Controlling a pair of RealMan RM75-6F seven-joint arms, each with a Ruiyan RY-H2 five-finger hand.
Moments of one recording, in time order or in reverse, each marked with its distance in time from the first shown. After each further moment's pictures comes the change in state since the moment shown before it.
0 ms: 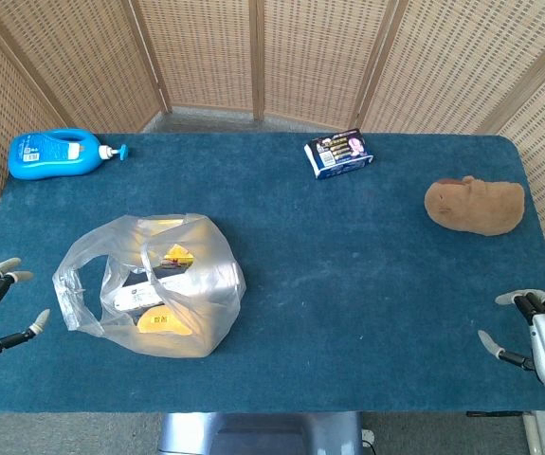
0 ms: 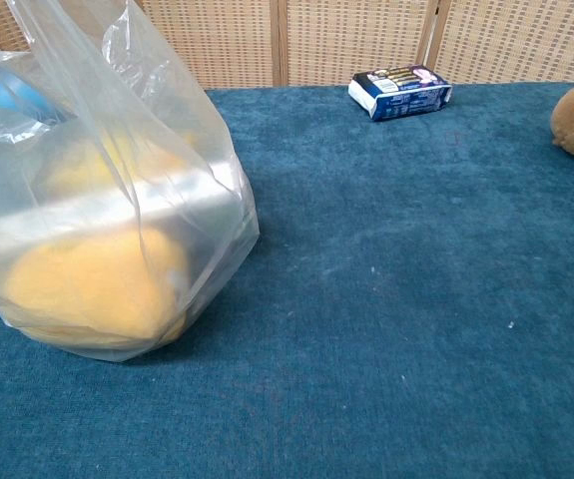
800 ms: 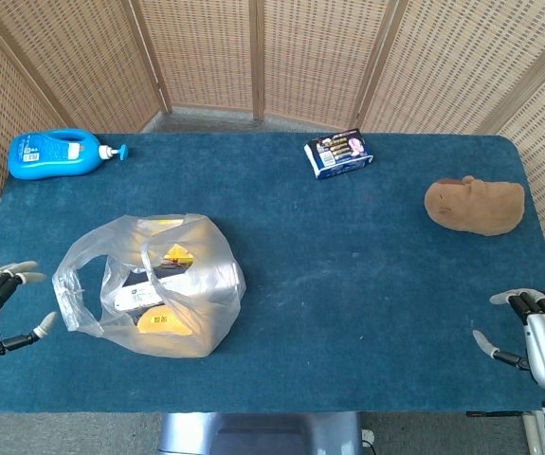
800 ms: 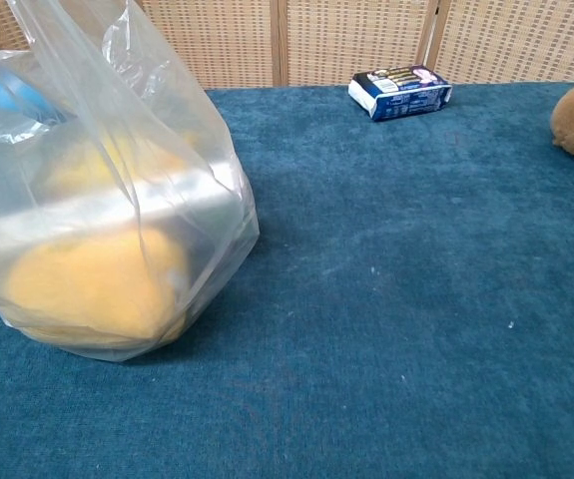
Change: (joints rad) left arm -0.015 0.074 0.020 -0.061 0.052 -0.056 -0.308; right arm 0.001 -0.017 -0.003 0.002 -0.017 0.012 0.009
